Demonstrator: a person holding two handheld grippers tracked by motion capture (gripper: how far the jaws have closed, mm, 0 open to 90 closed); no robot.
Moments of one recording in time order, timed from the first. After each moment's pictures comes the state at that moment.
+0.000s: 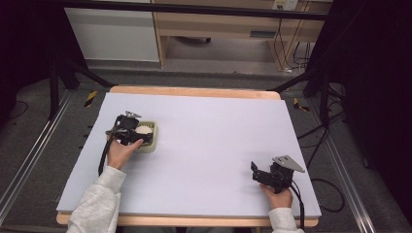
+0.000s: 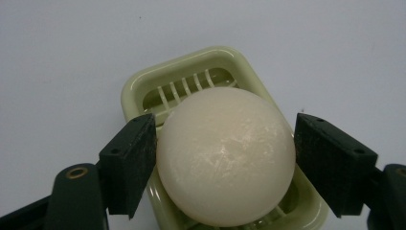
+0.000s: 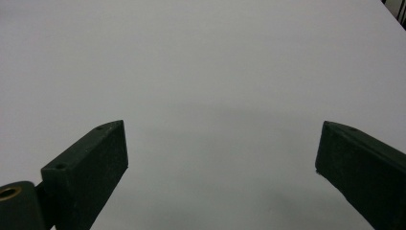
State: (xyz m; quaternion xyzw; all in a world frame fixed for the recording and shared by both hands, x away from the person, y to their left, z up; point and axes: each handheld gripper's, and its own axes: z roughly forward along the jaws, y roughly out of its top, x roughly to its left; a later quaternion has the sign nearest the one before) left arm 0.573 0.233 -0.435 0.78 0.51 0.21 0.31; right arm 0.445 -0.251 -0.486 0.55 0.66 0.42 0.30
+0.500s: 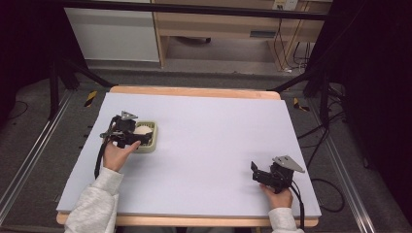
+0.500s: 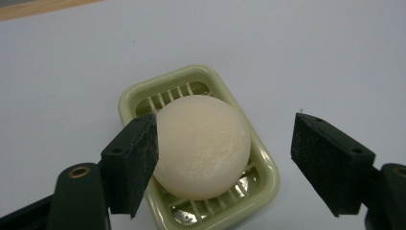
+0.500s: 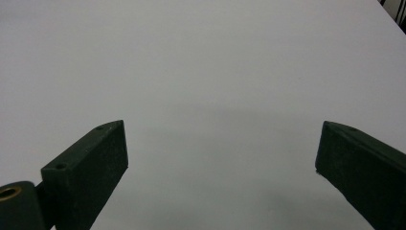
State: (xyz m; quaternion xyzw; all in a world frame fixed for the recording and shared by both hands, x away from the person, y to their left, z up) left arm 0.546 0.233 -0.415 0.77 0.49 0.21 0.35; right arm 0.444 -0.250 -0.486 0.55 0.66 0.42 0.30
